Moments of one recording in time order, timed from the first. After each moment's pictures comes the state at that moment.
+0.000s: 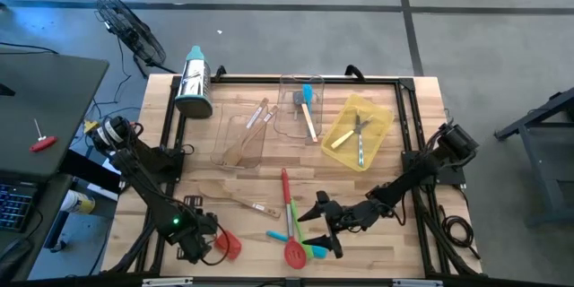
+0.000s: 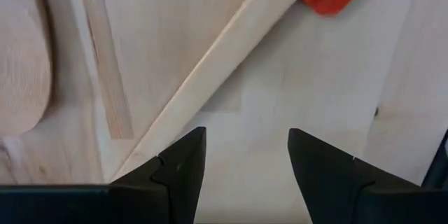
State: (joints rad) left arm -0.94 1.59 1.02 -0.95 0.04 -0.95; right arm 0.62 1.77 0.76 0.93 0.34 0.42
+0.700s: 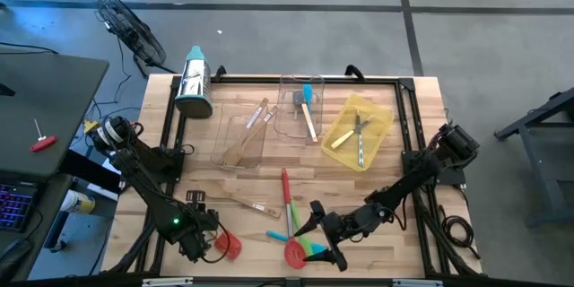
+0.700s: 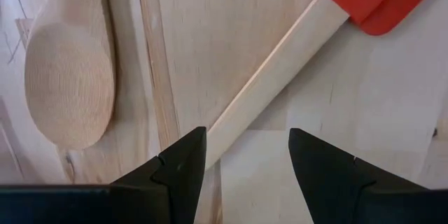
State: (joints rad) left arm -0.94 1.59 1.02 -1.00 -0.09 -0.91; right arm 0.65 1.77 0.89 0.89 0.22 0.31
